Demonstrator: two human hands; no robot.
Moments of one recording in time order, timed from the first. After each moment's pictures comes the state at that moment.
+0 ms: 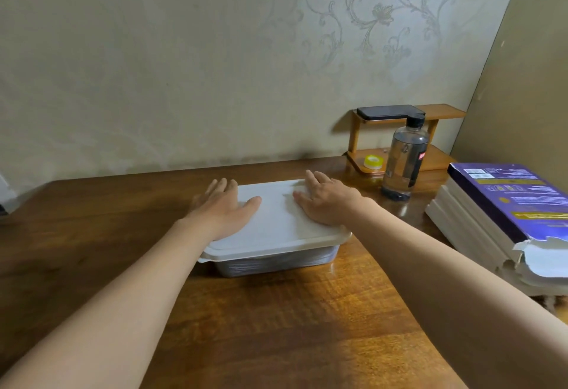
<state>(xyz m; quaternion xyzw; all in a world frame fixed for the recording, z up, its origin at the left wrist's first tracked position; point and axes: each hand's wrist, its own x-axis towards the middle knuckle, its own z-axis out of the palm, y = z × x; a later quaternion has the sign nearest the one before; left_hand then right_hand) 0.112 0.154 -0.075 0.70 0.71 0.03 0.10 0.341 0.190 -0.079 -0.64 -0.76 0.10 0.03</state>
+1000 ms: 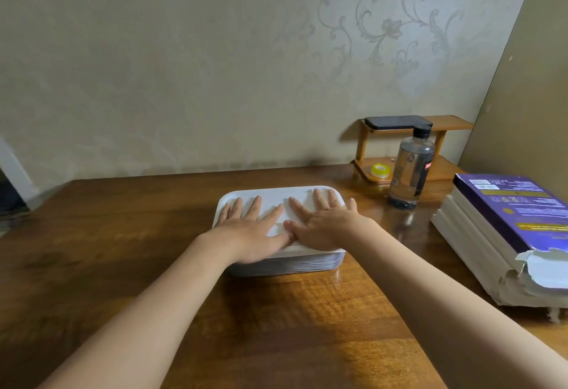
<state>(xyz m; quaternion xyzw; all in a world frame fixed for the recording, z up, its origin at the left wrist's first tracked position) 0.138 0.116 -0.073 0.76 0.64 -0.10 0.10 0.319 0.151 -0.082 -0.61 -0.78 0.05 -0.11</state>
